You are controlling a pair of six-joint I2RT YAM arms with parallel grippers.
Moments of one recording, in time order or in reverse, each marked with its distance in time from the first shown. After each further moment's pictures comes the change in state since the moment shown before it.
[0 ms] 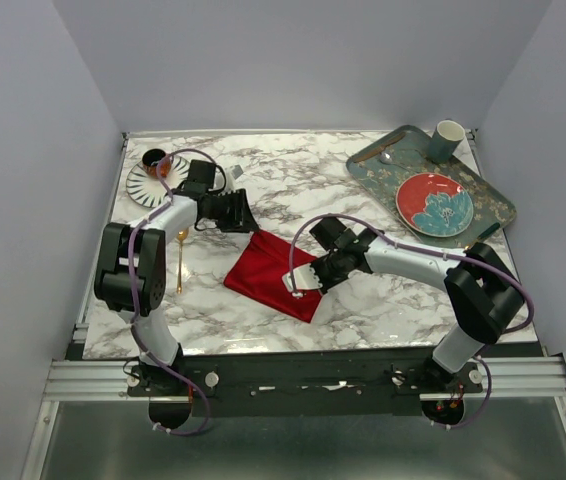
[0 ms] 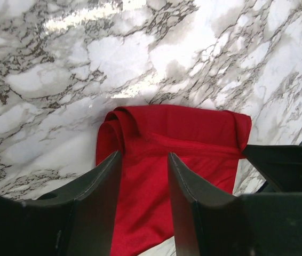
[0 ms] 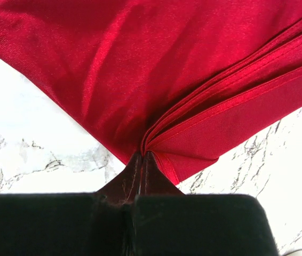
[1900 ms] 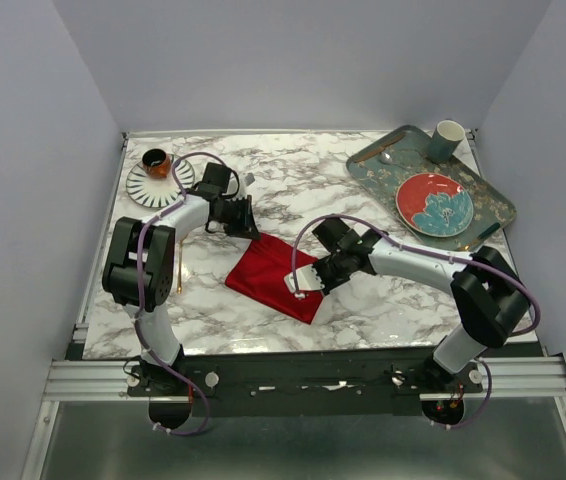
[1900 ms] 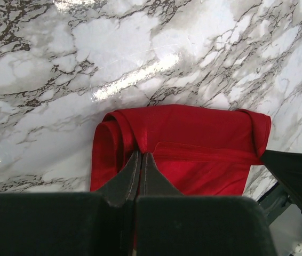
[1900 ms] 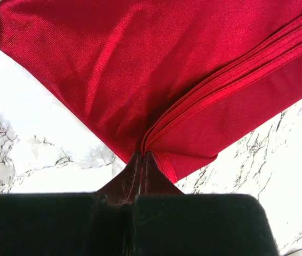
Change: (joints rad) left arm -0.073 0.046 0.041 -0.055 -0.077 -0.003; right arm 0.000 -0.032 -0.019 -0.009 -0.017 0.003
